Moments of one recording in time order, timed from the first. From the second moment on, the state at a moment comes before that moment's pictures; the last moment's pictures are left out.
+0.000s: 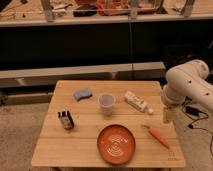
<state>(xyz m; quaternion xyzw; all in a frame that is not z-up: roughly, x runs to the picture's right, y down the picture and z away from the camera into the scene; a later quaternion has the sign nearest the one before) 0.284 0.105 0.684 -0.28 0.02 0.02 0.96</state>
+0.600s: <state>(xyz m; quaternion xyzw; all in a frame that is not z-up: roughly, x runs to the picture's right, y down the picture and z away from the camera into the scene) 0.284 0.105 0.684 -0.28 0.02 0.02 0.96</state>
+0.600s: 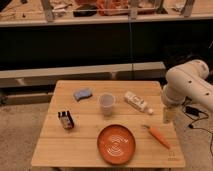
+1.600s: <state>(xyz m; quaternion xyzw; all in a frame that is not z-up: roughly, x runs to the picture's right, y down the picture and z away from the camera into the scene) 0.250 0.087 0.693 -0.26 0.00 -0.05 0.97</state>
